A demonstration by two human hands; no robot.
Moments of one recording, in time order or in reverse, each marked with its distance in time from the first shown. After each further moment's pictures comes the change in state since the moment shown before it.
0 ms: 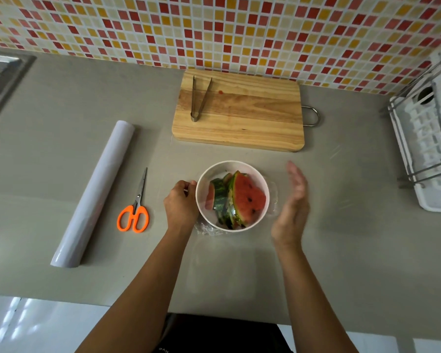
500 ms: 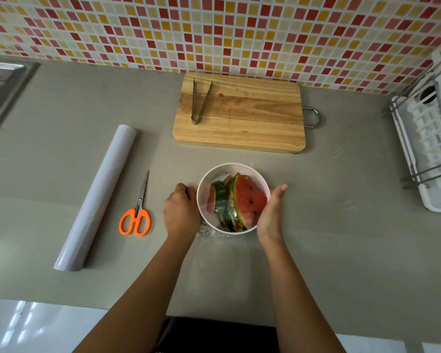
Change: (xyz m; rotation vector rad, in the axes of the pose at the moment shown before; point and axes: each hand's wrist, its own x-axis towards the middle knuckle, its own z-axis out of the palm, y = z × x) left_hand -0.002 -0.004 -0.002 0.325 0.024 0.094; right_hand -0.010 0.008 0.032 0.036 -0.136 0.680
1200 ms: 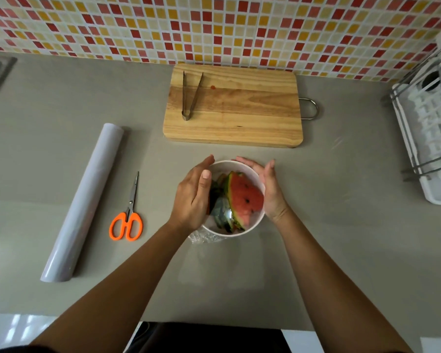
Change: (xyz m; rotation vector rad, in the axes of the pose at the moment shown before) left_hand 0.014 0.013 0.007 -0.469 -0.234 0.513; right_hand 0.044 -0.023 -0.005 0.109 -0.569 -0.101
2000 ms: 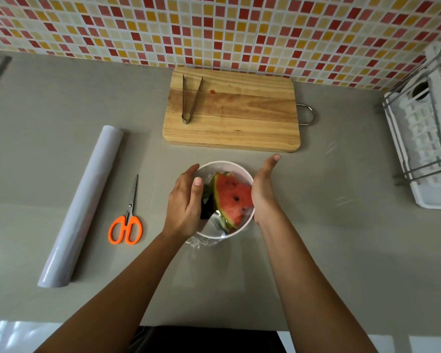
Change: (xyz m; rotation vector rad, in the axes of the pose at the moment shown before) left_hand -0.008 -0.006 -0.006 0.057 0.088 -0.061; right_hand 0.007 -0.029 0.036 -0.087 0.540 0.555
